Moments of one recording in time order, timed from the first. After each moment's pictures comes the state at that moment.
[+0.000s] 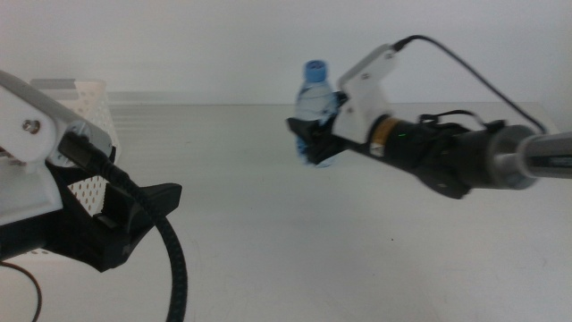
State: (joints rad) left arm -0.39 0.78 -0.71 -0.43 0.48 0.51; right arm 0.41 2.00 -1.18 -0.60 -0.65 0.31
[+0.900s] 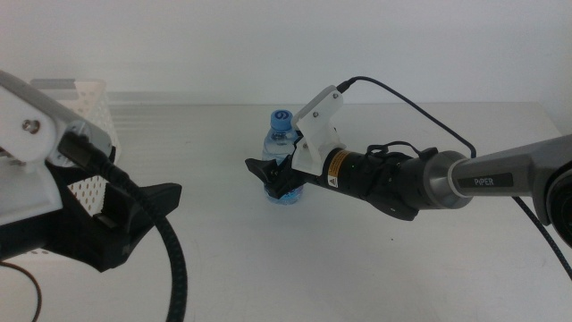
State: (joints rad) left arm -0.39 0.78 -0.71 -0.43 0.48 0.51; right arm 0.52 2.19 -1.30 -0.60 -0.65 0.35
